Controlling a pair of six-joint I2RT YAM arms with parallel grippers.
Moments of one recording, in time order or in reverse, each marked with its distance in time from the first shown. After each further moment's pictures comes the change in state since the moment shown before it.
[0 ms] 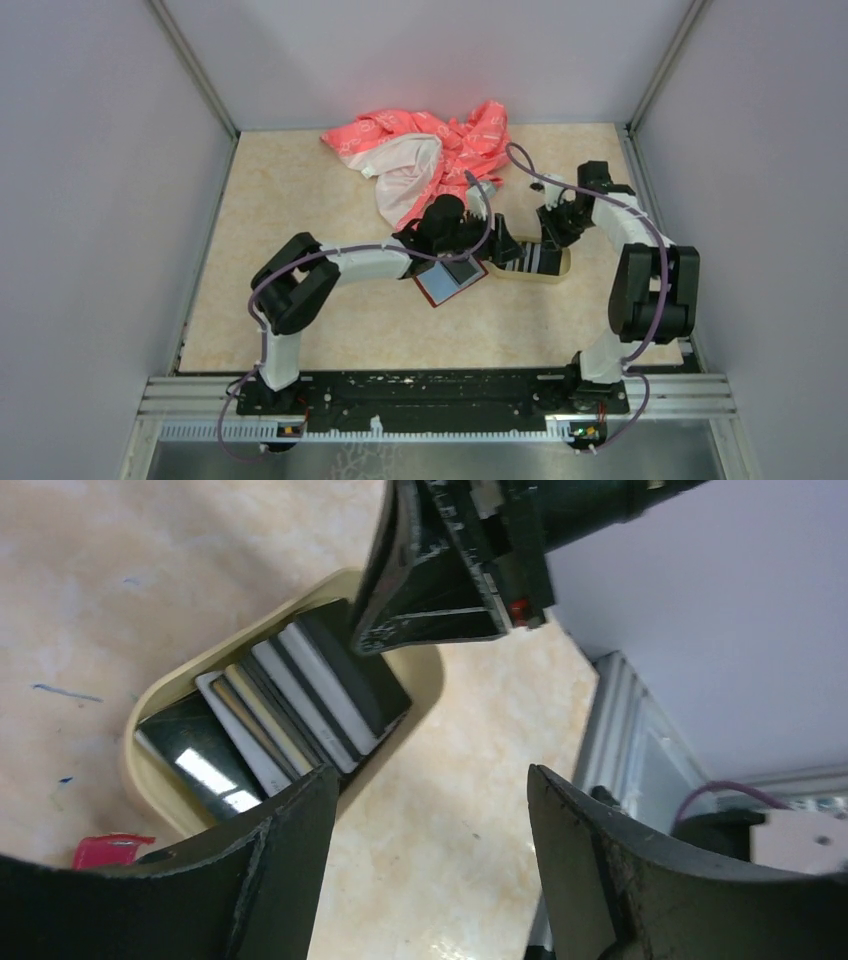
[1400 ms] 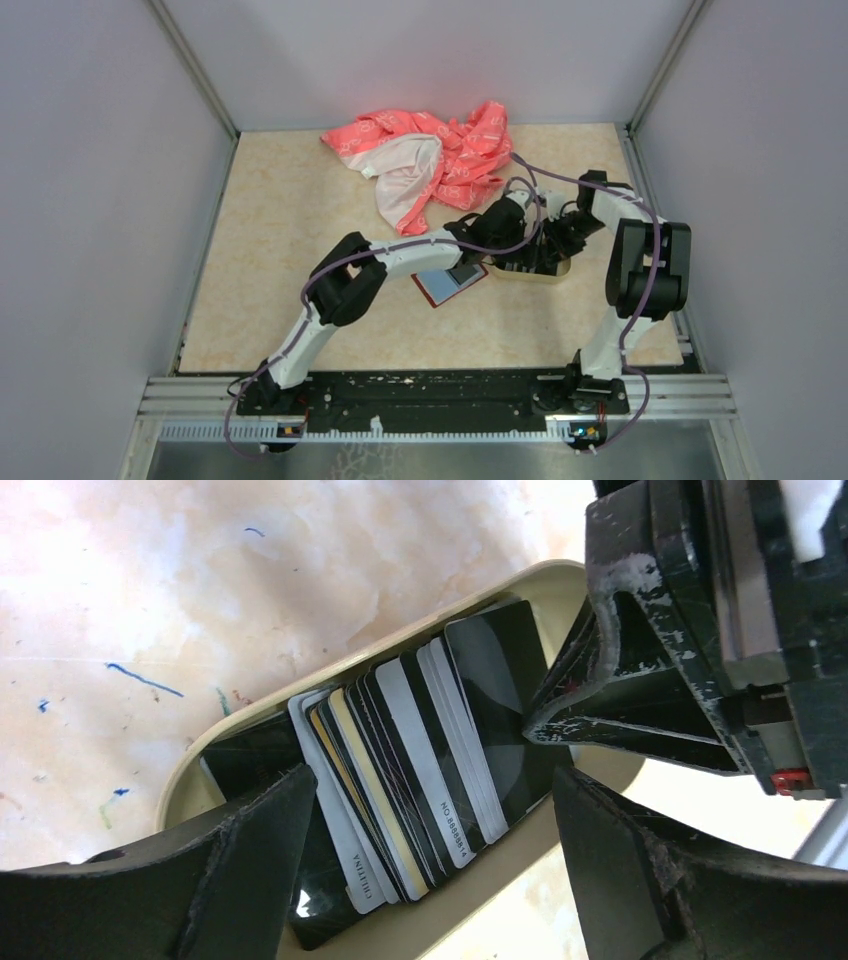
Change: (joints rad) left arm -0.105 0.357 0.564 -0.619 -0.362 0.076; right arm -0.046 0.177 0.051 -0.150 0.011 -0.053
